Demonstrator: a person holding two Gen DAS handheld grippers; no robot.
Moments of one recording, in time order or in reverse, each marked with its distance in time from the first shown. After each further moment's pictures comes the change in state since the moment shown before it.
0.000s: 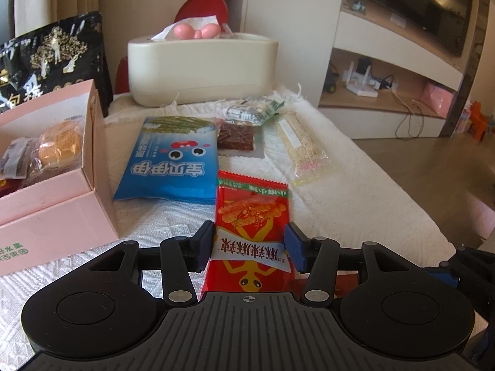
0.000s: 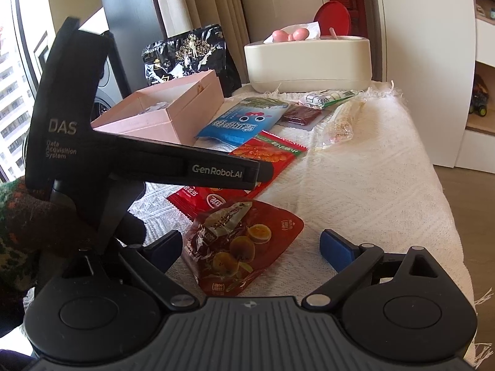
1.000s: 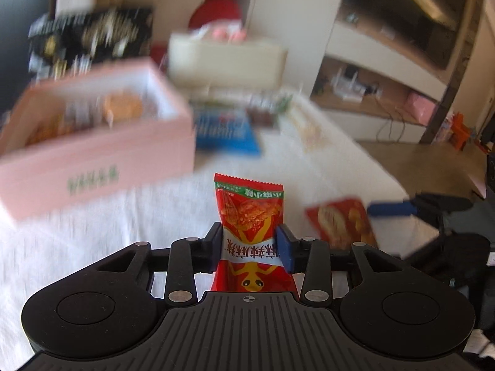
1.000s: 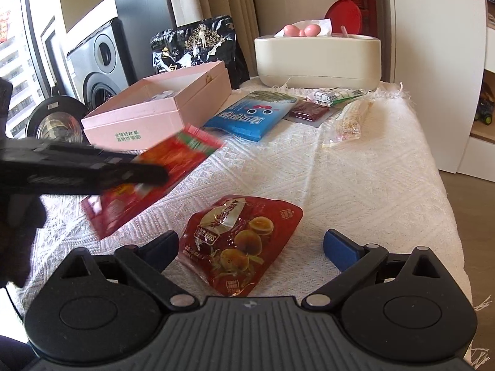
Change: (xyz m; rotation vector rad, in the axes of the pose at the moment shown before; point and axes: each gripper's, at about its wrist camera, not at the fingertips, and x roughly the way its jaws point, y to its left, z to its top) left arm -0.085 0.063 -0.046 -0.071 0.044 -0.090; right arm 0.003 0.005 0.001 -0.064 0.038 0.004
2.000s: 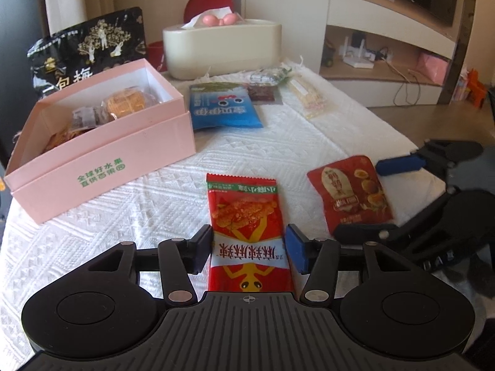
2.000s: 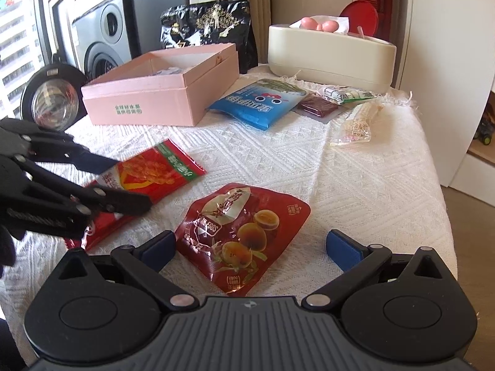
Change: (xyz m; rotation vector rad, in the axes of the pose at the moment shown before) left arm -0.006 -0.029 -0.018 0.165 0.029 0.121; right arm 0.007 0.014 0.002 -0.115 0.058 -0.053
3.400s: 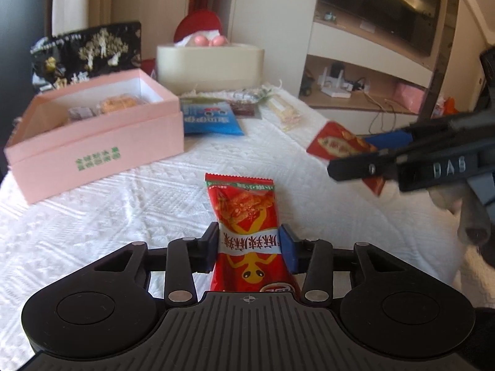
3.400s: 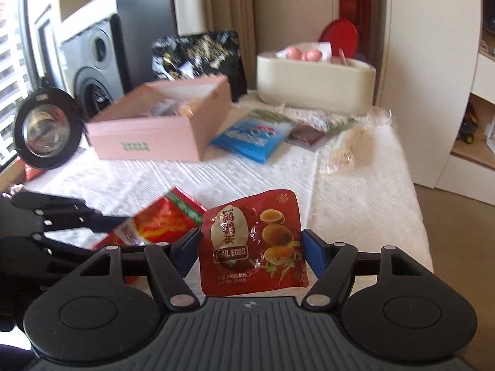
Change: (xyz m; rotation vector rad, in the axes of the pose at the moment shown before) left arm -0.033 0.006 -0.033 -0.039 -0.150 -0.101; right arm -0.052 0.015 0.023 0.063 -0.084 -0.022
